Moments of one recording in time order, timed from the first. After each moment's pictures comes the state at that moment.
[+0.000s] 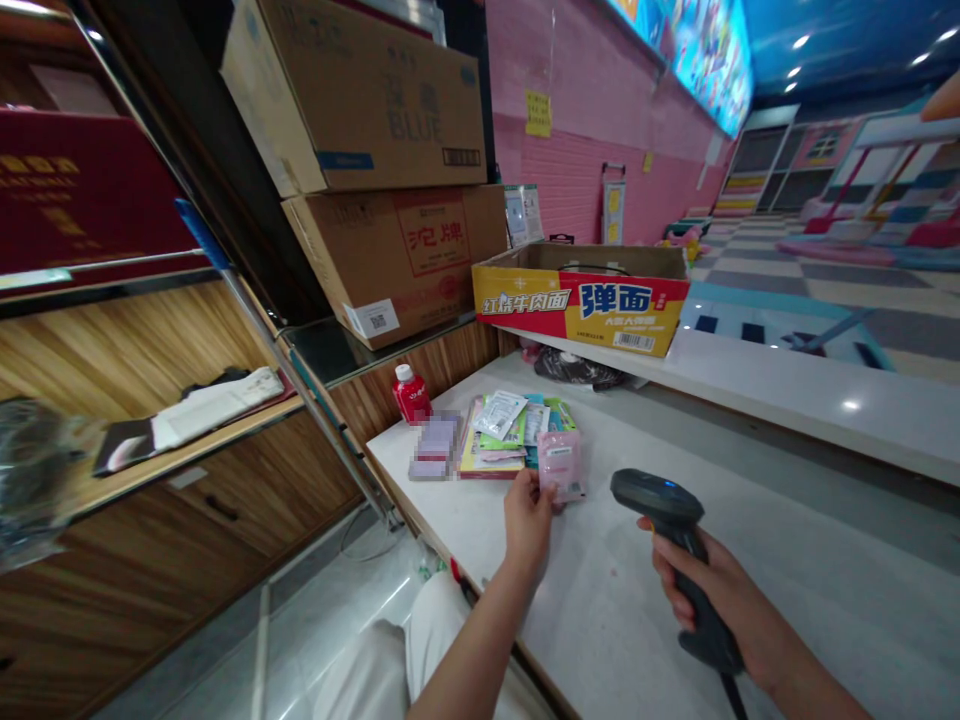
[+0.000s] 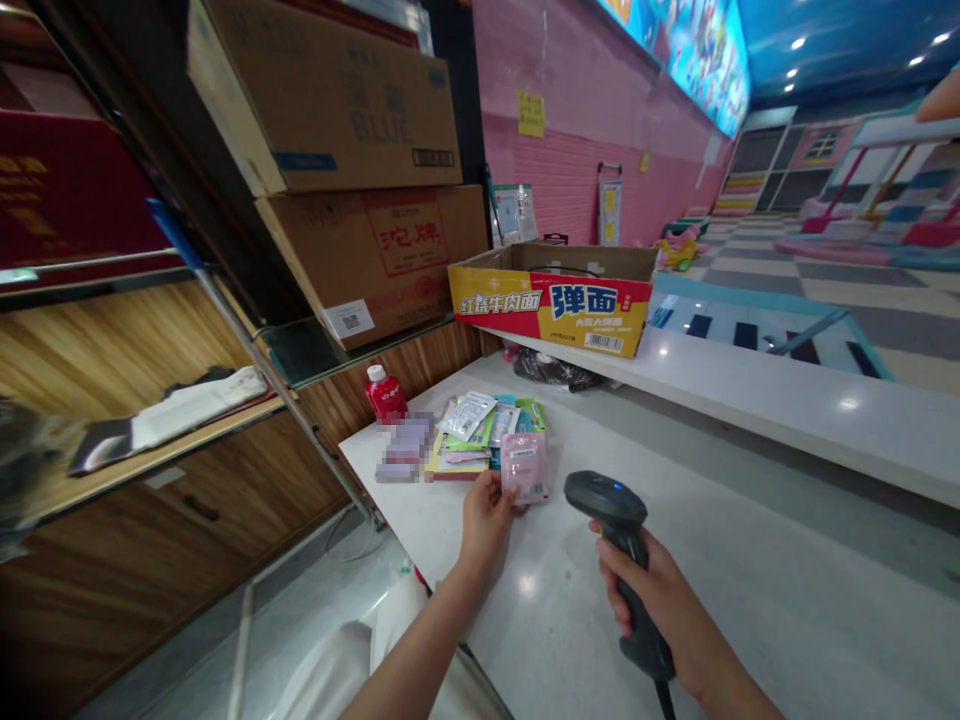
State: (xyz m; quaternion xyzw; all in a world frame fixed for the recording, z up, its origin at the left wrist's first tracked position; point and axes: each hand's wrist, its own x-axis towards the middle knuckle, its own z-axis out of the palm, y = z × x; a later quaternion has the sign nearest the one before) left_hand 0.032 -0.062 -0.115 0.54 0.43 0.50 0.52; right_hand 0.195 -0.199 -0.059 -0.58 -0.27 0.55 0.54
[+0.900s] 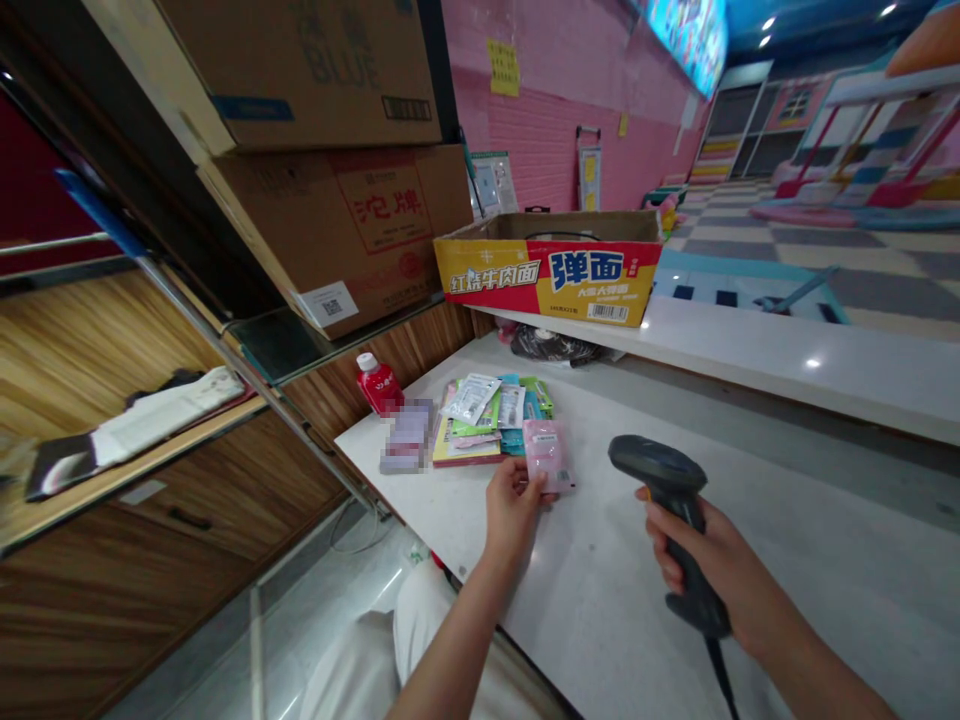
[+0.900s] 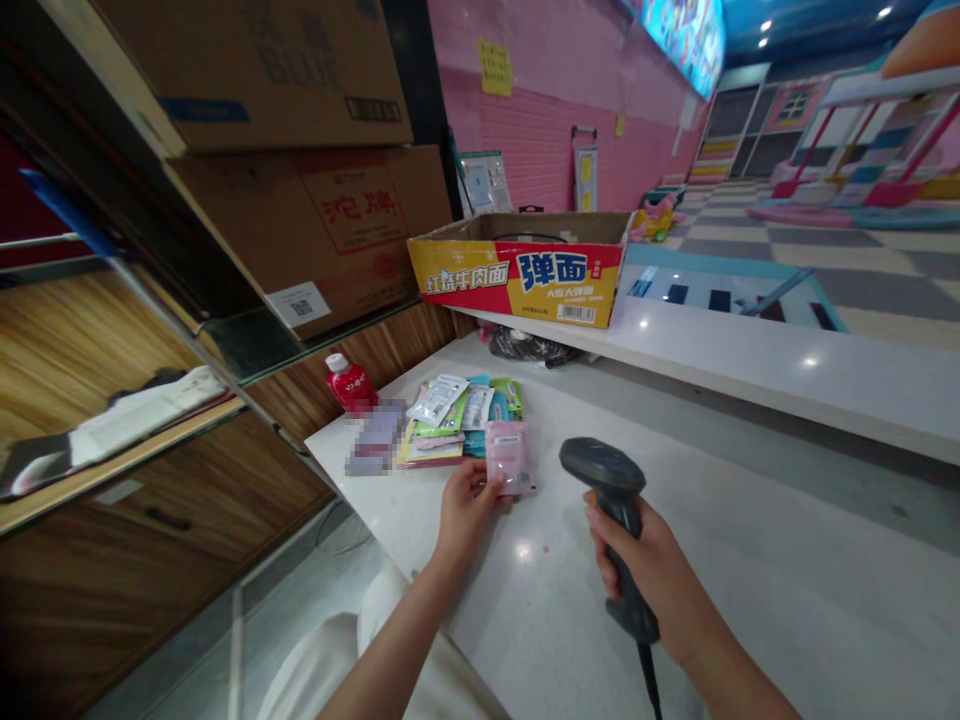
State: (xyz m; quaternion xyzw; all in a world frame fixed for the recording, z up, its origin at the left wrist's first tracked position) left_hand 0.043 -0.074 -0.100 0.49 0.42 0.46 0.61; right_hand 0.203 -0.204 -0.041 -0.60 -0.24 0.51 0.57
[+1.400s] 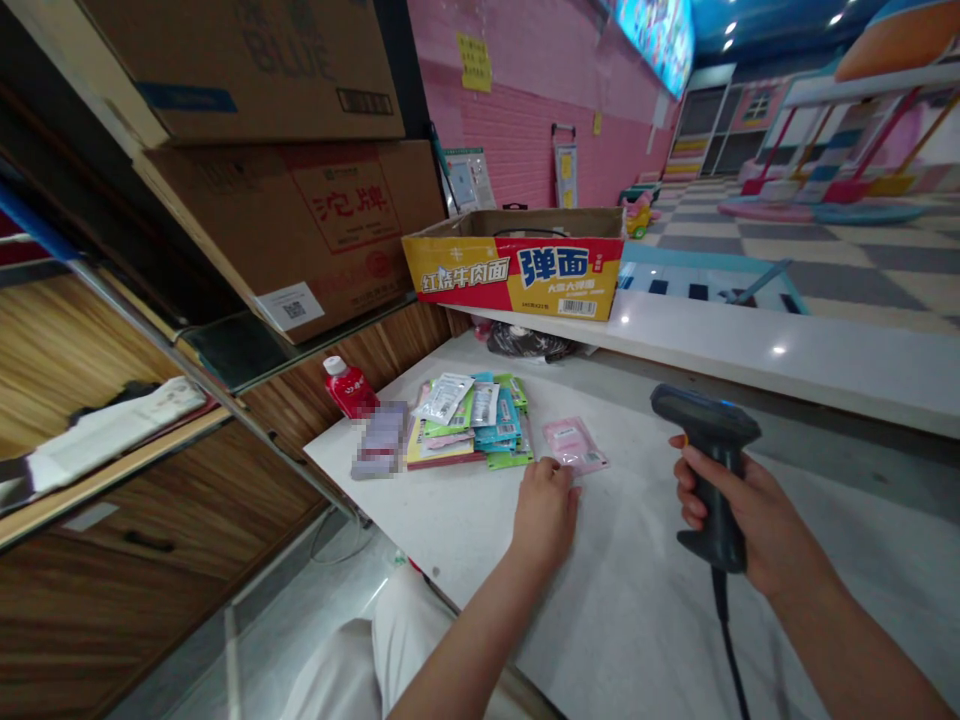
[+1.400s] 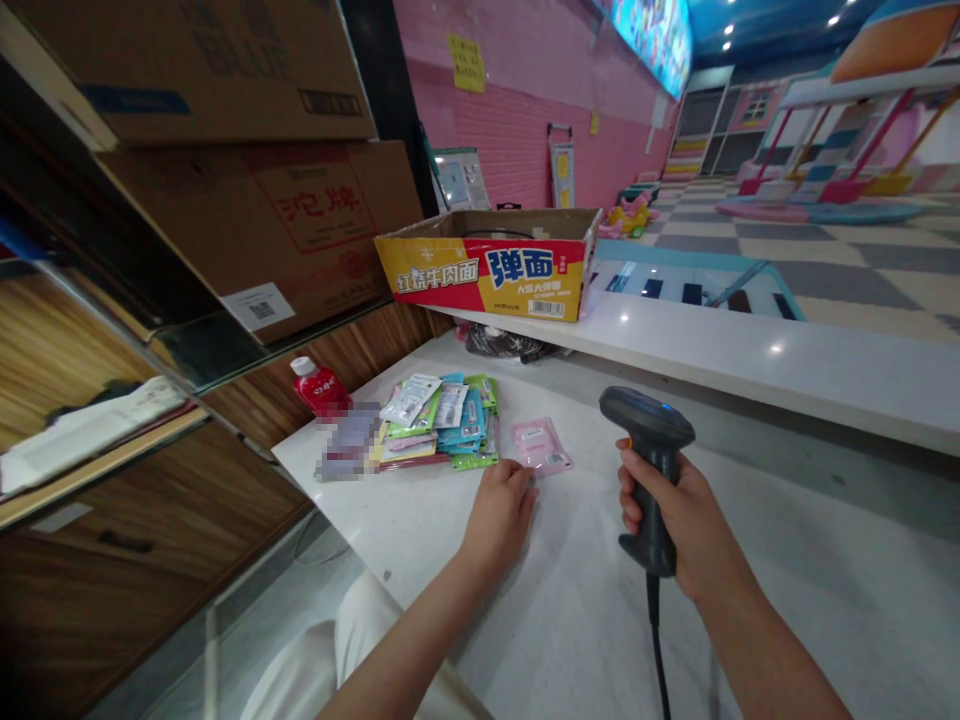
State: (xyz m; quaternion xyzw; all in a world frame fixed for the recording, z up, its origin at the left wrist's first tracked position) left_hand 0.089 -0.101 -0.088 0.87 0.41 0.18 0.20; right_hand 0.256 -0.207 -0.012 -0.55 -0.18 0.44 0.69
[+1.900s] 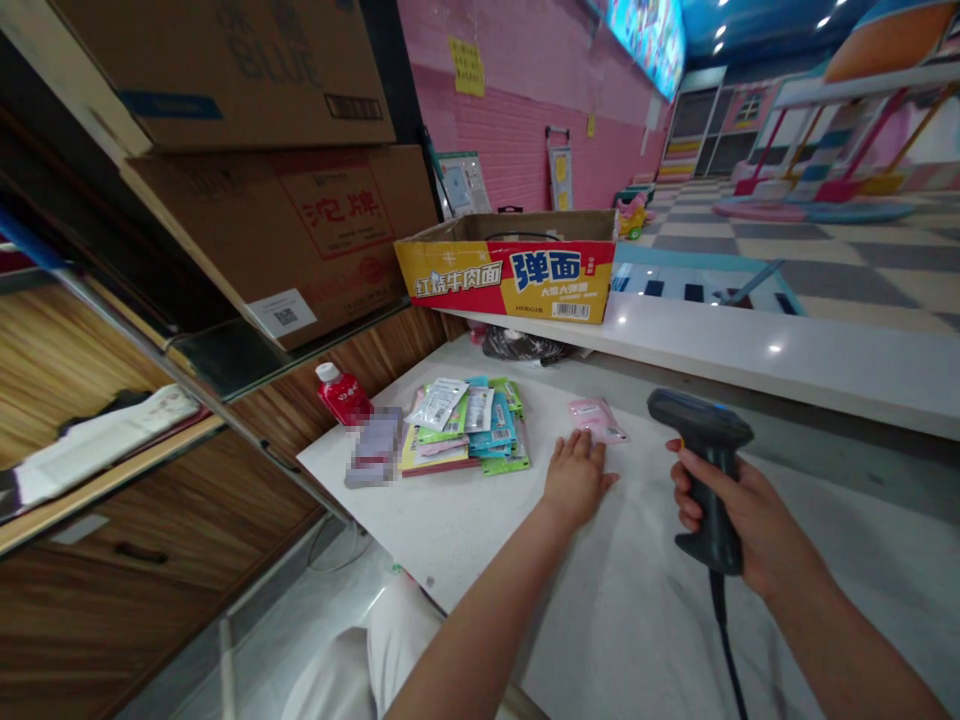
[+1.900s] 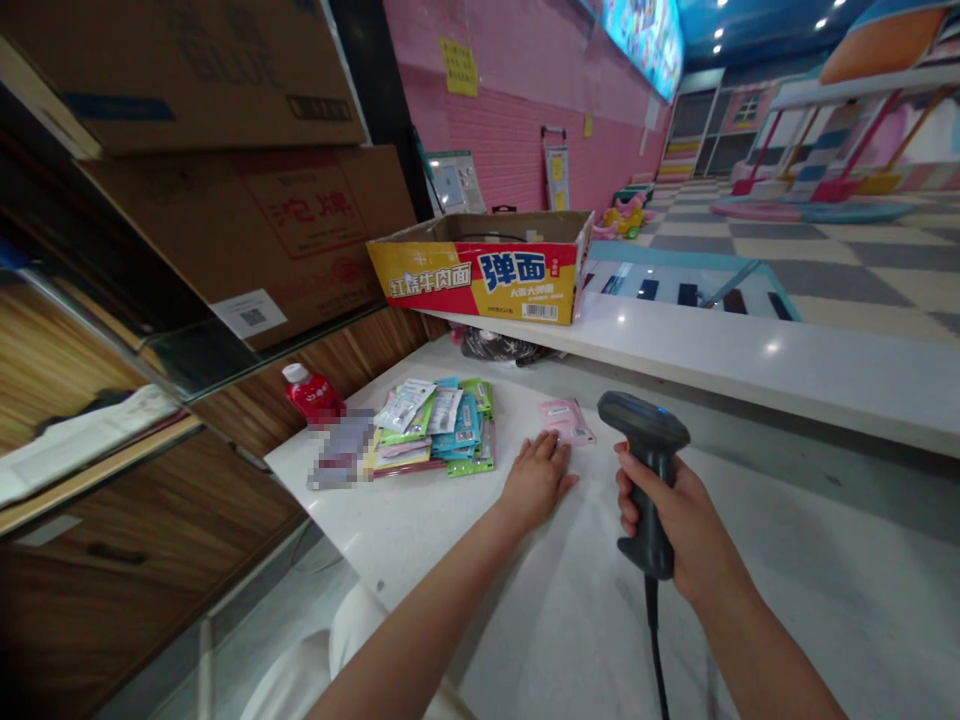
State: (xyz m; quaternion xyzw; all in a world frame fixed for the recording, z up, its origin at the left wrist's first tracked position) left_hand 0.154 -0.072 -0.099 0.93 0.30 0.11 0.16; right_hand 0.263 -0.204 -0.014 -0.56 -0.16 0.44 0.69
